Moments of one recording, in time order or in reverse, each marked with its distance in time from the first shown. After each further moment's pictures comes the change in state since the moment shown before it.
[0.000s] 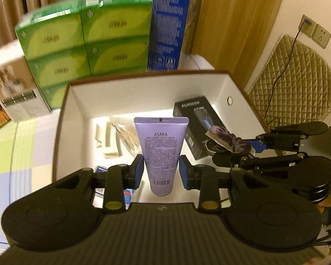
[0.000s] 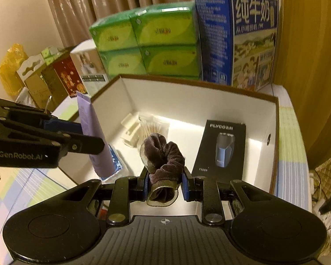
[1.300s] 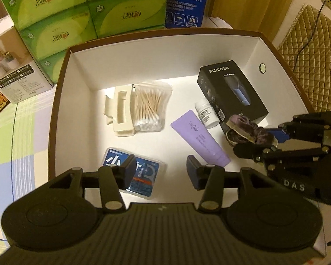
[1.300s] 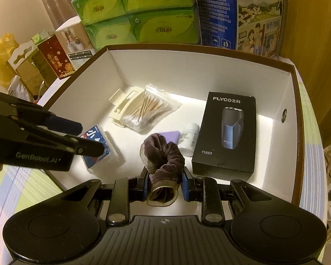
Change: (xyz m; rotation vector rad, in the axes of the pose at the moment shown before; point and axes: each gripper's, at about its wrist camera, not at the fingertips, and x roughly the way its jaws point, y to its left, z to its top) left arm 0.054 0.019 0.000 0.009 0.177 0.087; right arm 0.043 -0.009 -0.004 0.032 0.106 -0.016
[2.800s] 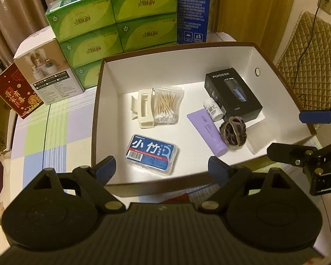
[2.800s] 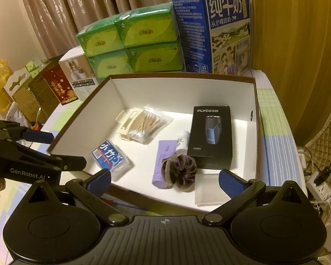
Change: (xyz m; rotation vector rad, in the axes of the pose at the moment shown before) left arm -0.074 -0.005 -0.041 -0.007 -0.092 0.100; right arm -0.085 0.028 -0.028 0.091 -0.132 -0.044
